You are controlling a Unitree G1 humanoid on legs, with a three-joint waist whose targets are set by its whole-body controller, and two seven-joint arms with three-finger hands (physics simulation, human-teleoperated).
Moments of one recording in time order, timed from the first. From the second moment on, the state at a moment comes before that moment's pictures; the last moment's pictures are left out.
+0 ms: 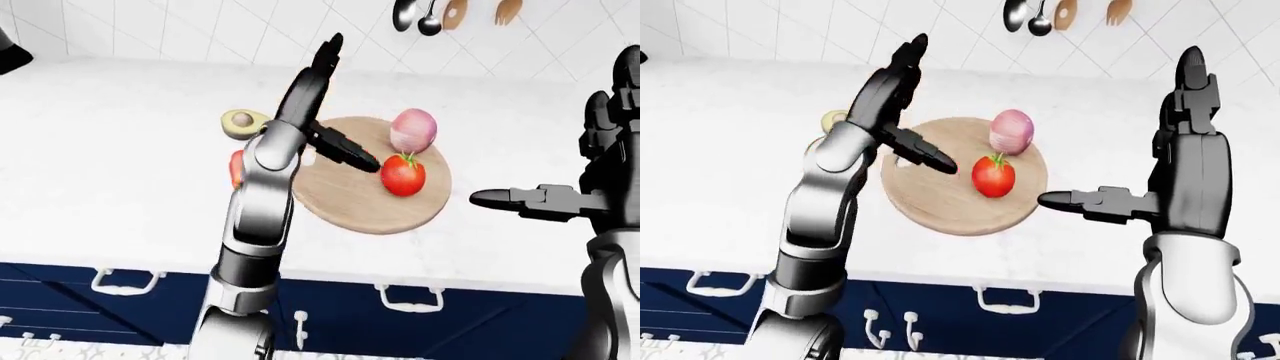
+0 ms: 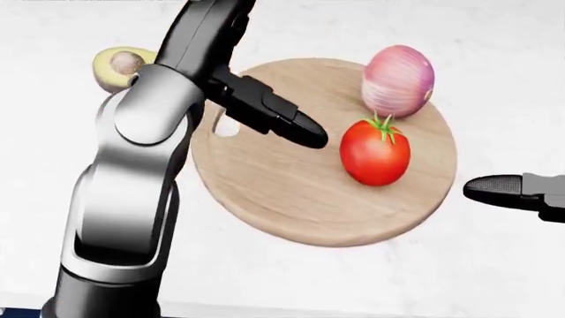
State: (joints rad) left arm -0.89 -0.05 -0.05 -0.01 0.34 0.61 -0.30; right arm -0.33 -0.29 -0.33 -0.94 -0.25 0.97 0.15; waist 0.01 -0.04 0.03
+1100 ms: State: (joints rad) left arm -0.47 0.23 0.15 -0.36 0.23 0.75 -0.21; right arm -0.35 -0.27 -0.28 -0.90 -0.30 0.95 0.15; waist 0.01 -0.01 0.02
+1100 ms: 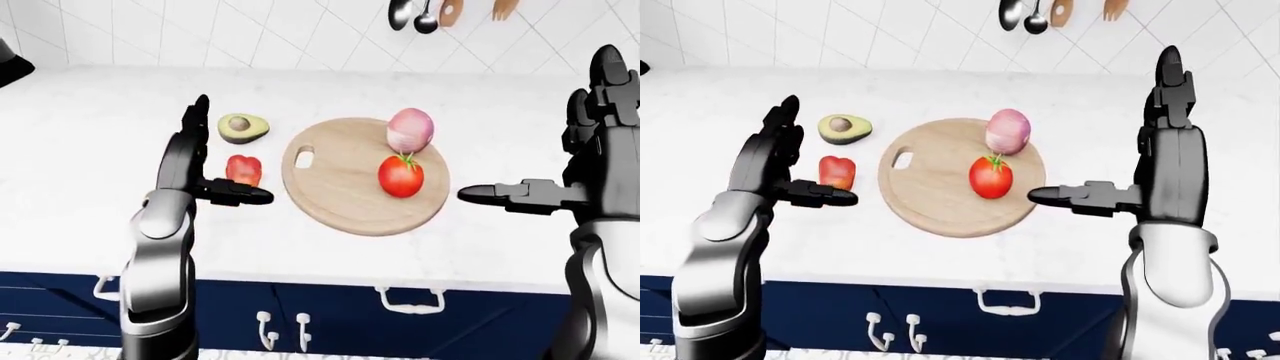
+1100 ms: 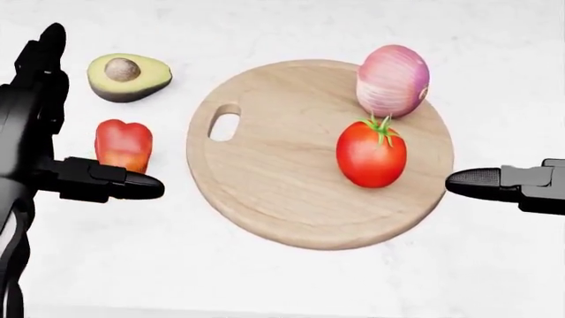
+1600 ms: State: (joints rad) left arm -0.43 0.23 0.16 -0.26 0.21 0.65 -0.17; right arm -0.35 -0.27 -0.28 -0.90 -0.31 0.95 0.16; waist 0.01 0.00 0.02
